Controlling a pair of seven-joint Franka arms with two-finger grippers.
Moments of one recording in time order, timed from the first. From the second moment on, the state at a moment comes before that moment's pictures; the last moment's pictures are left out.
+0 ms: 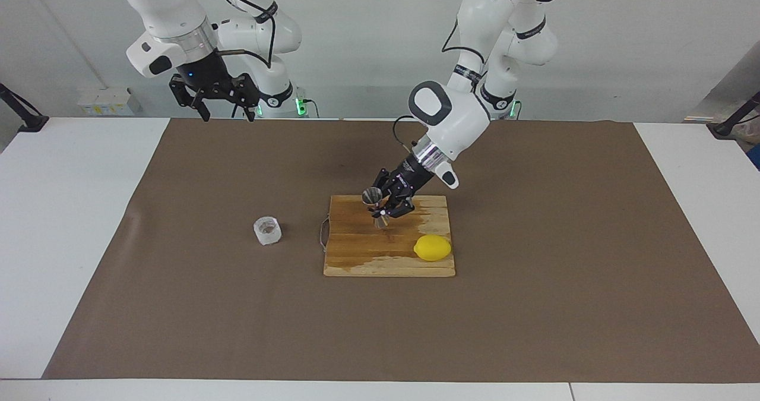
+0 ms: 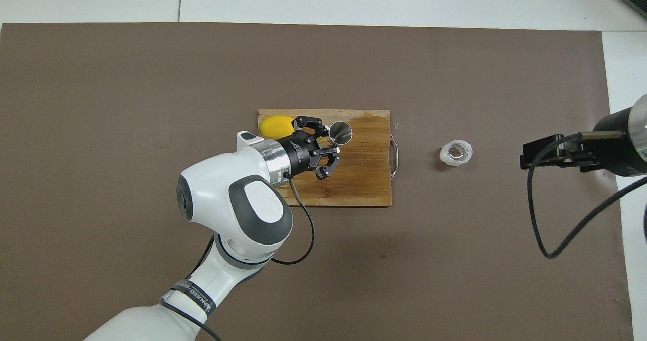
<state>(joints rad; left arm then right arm) -0.64 0.29 -0.03 -1.94 -1.50 2.79 -1.25 0.03 -0.07 0.06 -1.60 0.06 1.49 0.15</state>
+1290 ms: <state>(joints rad) -0.60 0.35 -0.04 -1.97 -2.12 2.60 -0.69 0.03 -0.07 0.06 -1.60 0.06 1.49 0.15</state>
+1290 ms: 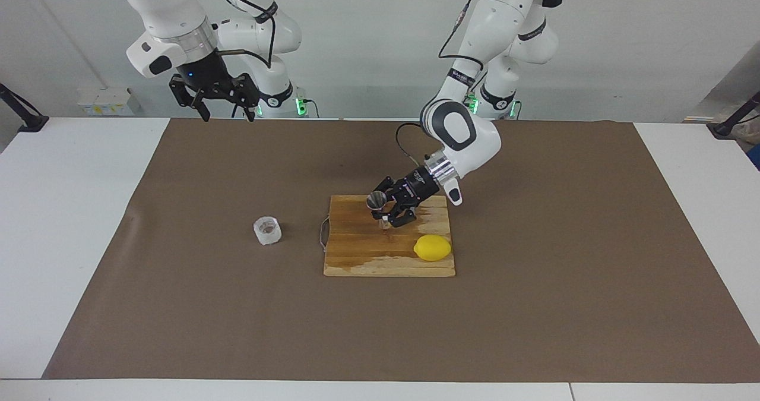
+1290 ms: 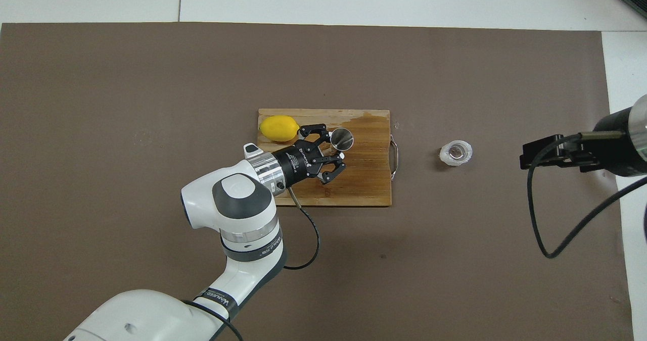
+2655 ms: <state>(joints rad) -0.60 0.36 -0.03 -1.99 -2.31 2.60 -0.43 0.03 -0.07 0.06 -1.60 0.06 1.49 0.15</state>
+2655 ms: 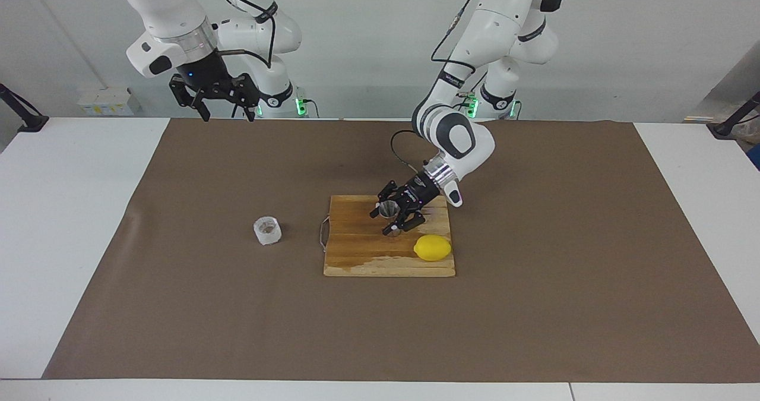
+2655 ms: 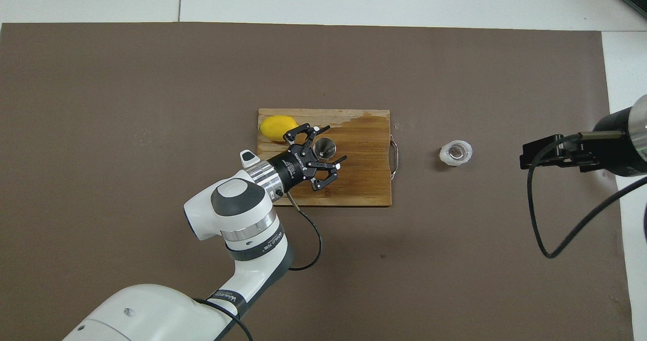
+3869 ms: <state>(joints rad) -0.60 0.20 -0.10 -1.93 -2.25 2.98 -0.43 0.03 -0.07 0.06 -1.60 0.06 1.49 0.15</state>
